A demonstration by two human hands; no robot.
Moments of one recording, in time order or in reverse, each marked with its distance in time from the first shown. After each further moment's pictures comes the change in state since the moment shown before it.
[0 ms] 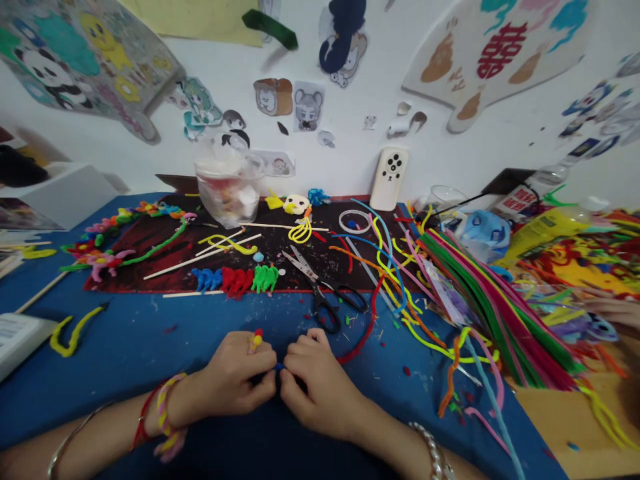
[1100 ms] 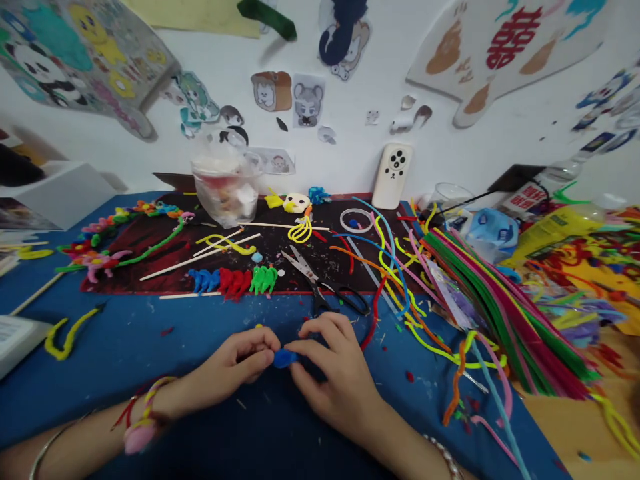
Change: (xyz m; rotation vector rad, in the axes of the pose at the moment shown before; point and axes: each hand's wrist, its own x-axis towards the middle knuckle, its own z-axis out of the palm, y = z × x) left_hand 0.008 -0.002 -0.010 -1.001 -0.256 -0.692; right_hand -0.001 0.003 -0.022 -0.102 0.387 -0.004
